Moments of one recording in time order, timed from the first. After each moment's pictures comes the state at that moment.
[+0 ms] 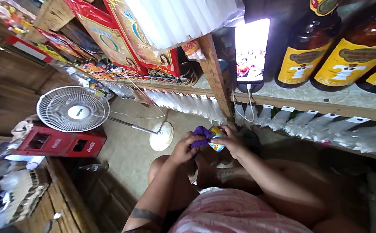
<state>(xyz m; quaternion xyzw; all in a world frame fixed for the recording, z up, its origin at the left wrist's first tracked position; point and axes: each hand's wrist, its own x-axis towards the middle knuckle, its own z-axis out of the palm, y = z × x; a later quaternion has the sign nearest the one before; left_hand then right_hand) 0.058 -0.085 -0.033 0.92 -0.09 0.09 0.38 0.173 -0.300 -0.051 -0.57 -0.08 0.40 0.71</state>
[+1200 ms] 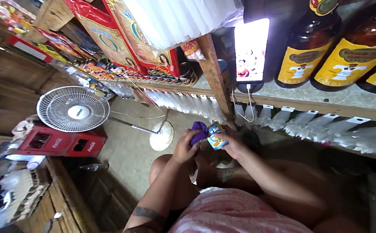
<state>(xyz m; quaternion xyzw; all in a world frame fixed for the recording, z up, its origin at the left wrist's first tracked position) 0.064 -0.098 -0.033 0.92 -0.04 0.17 0.35 0.172 -0.303 -0.047 -0.44 0.00 0.46 0.77</state>
